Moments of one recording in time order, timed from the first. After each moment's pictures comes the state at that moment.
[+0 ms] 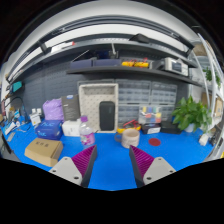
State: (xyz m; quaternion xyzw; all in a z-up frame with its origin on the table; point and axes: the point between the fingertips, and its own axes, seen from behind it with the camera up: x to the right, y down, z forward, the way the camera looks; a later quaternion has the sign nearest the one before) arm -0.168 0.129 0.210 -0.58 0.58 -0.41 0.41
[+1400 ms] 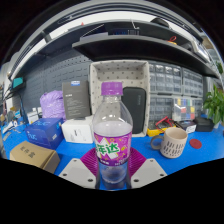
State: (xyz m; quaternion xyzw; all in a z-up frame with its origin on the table) arm 0.033 0.242 0.090 -0.58 0.55 -0.40 0.46
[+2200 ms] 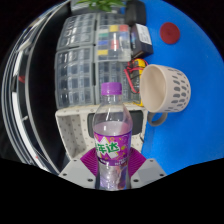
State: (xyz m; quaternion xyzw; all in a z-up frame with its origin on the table) arm 0.105 0.167 0.166 -0.09 0.76 0.13 0.64
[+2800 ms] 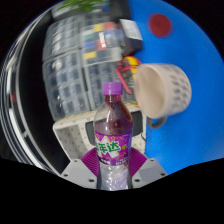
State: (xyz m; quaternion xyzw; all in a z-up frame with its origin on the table) arm 0.120 0.152 0.164 -0.04 0.76 0.18 0.62
